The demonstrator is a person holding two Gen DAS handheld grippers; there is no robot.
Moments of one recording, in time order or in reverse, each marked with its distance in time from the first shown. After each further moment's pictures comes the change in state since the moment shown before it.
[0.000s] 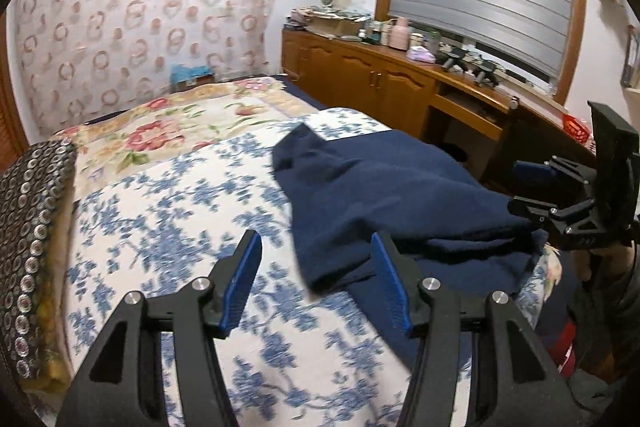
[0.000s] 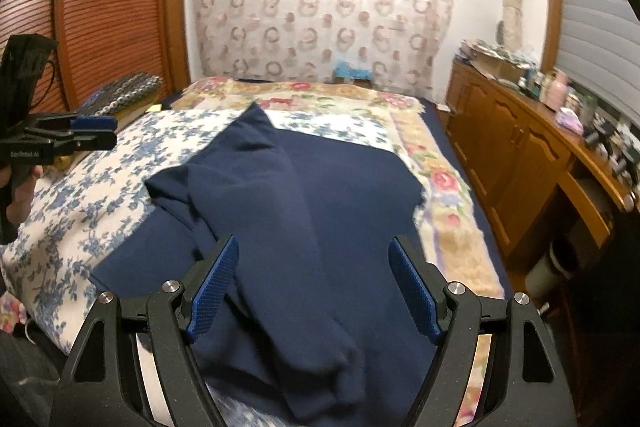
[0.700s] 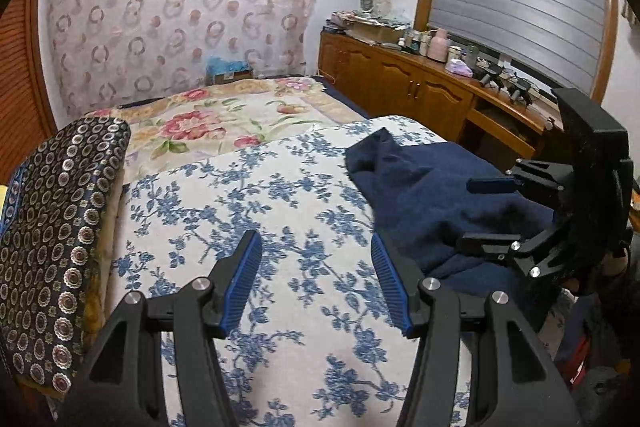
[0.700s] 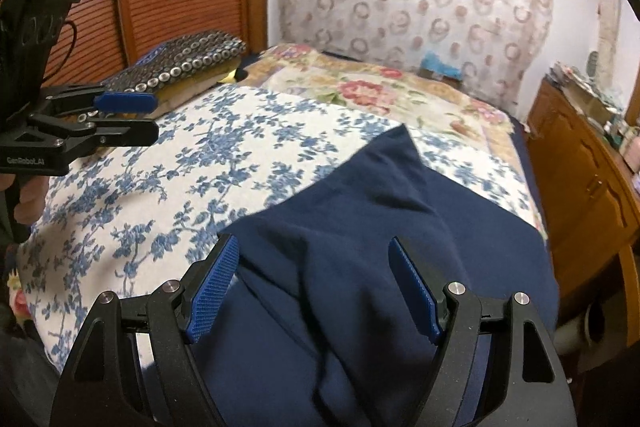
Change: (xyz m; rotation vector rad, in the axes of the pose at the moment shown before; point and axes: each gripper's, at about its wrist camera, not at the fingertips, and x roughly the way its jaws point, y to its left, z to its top) left arm -0.006 0.071 -0.007 -0.085 -0.010 0.084; right arm 0.105 0.101 0.065 -0.195 0.120 0.225
